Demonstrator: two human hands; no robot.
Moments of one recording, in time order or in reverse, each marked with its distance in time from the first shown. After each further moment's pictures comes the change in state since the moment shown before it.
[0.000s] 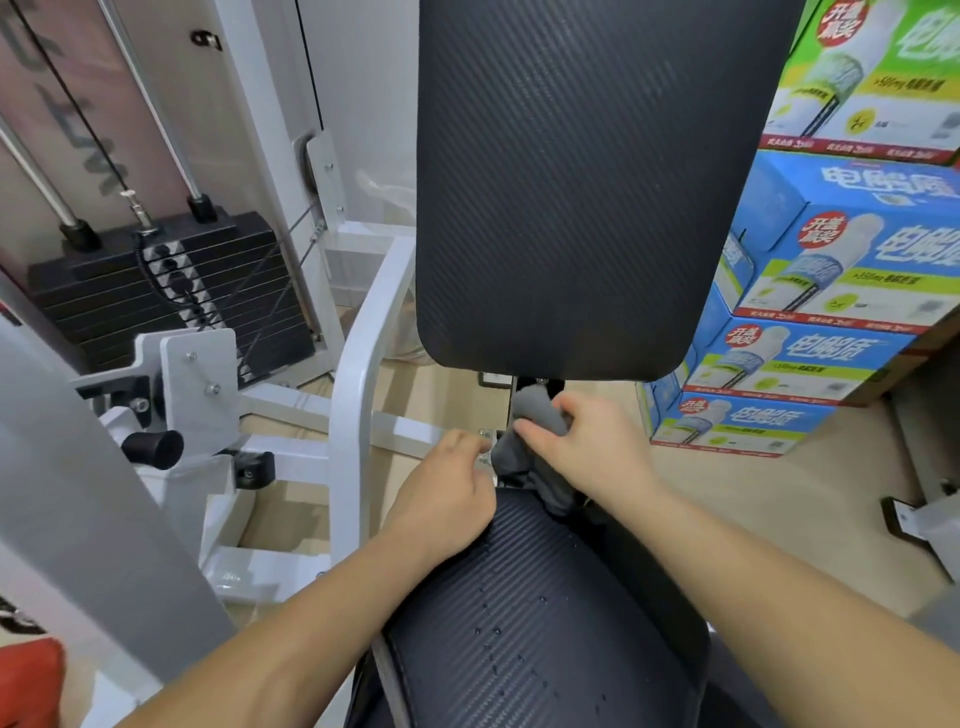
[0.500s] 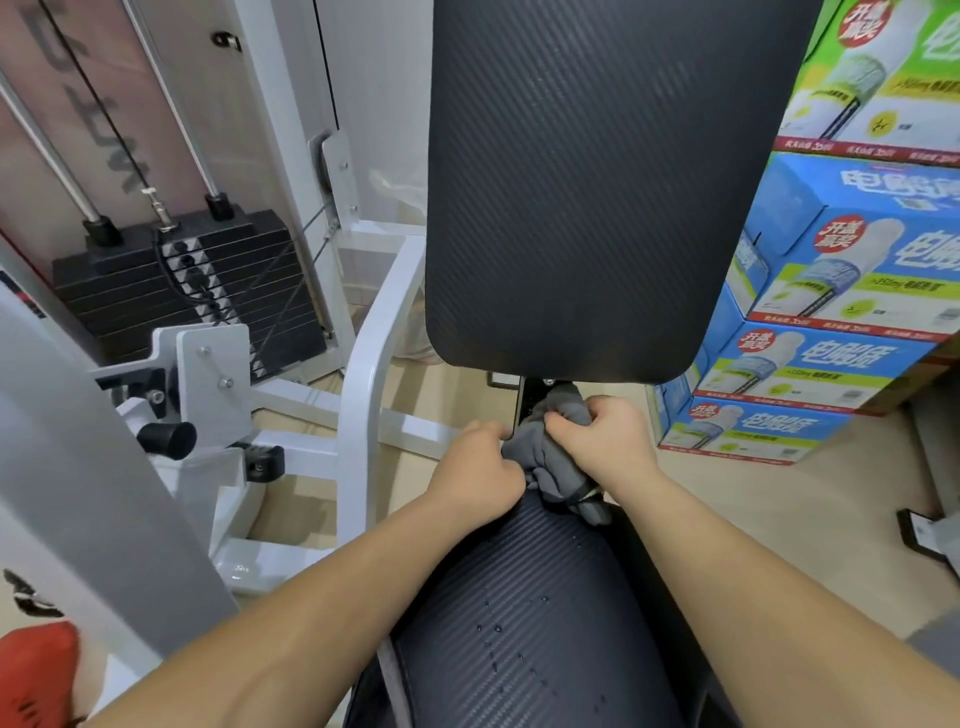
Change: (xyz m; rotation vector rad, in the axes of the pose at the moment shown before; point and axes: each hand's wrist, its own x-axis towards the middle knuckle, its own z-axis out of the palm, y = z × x) left_hand 0.019 0.029 0.001 -0.137 -0.049 -0.137; right_hand 0.022 0.027 0.020 0.271 0.043 0.212
